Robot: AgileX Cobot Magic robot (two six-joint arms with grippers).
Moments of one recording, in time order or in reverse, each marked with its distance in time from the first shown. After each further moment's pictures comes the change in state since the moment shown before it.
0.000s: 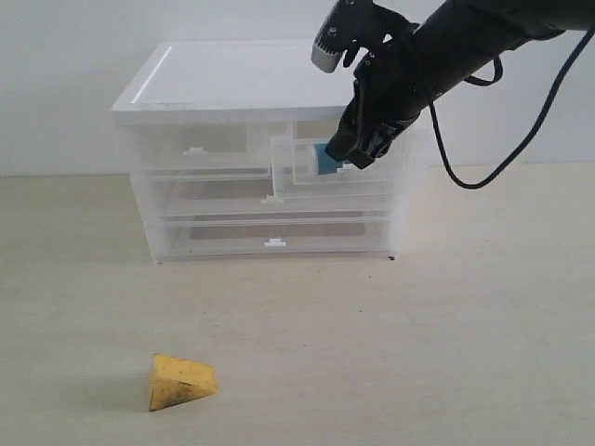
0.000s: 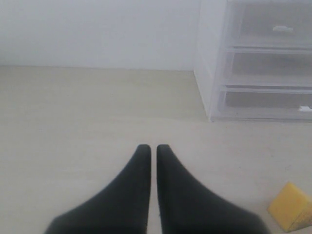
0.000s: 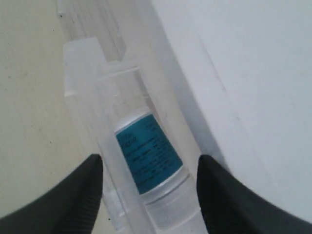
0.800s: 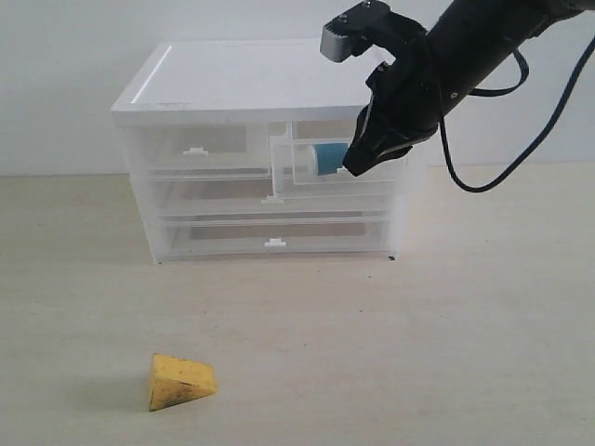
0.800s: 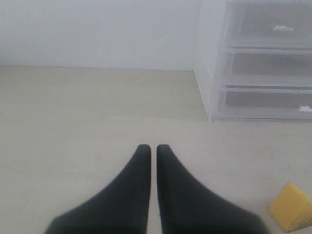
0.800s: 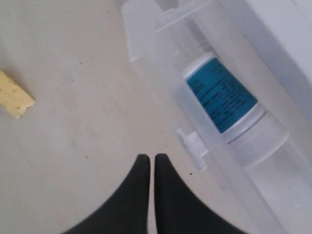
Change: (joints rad) left arm 0.000 0.000 0.000 0.000 0.000 0.000; right arm -0.004 -0.032 -0.006 -0.014 0.254 0.279
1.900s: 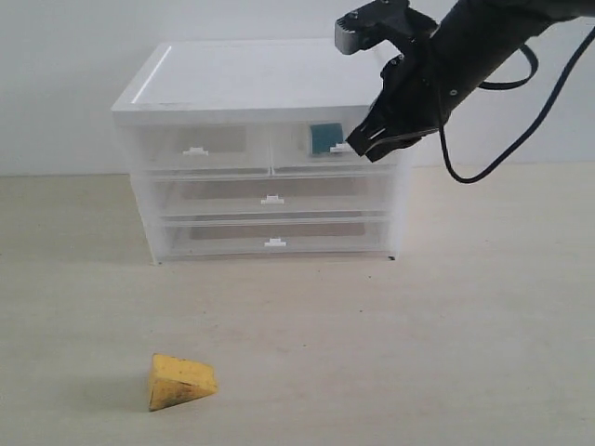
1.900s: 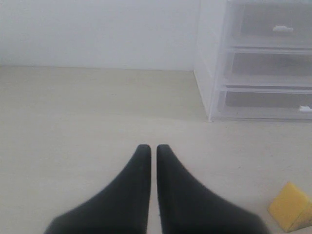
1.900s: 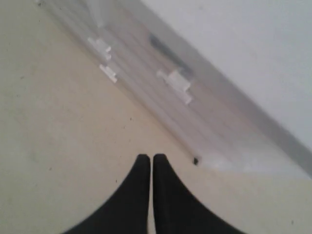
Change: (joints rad) left arm 0.000 0.000 0.000 0.000 0.000 0.000; right arm -0.002 0.002 0.000 -0.160 -0.093 0.257
